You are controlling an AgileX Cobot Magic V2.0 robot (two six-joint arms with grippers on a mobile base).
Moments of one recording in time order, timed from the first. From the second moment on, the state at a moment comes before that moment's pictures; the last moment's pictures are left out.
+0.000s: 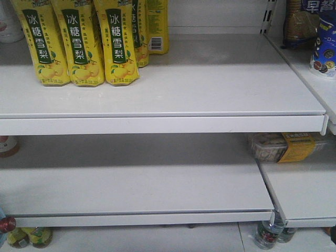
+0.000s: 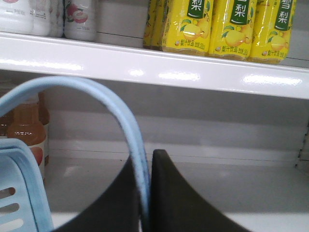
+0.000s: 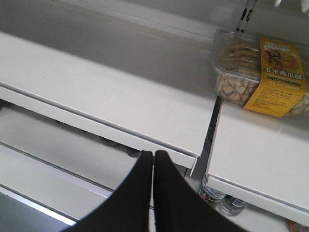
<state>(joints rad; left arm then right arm) -0.09 -0.01 0.04 0.04 -0.01 -0.24 0.28 0.26 -0.39 0.06 0.73 -0.15</state>
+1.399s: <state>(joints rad) -0.09 -0.01 0.04 0.04 -0.01 -0.24 -0.06 -0.01 0.03 -0.05 -0.01 0.12</state>
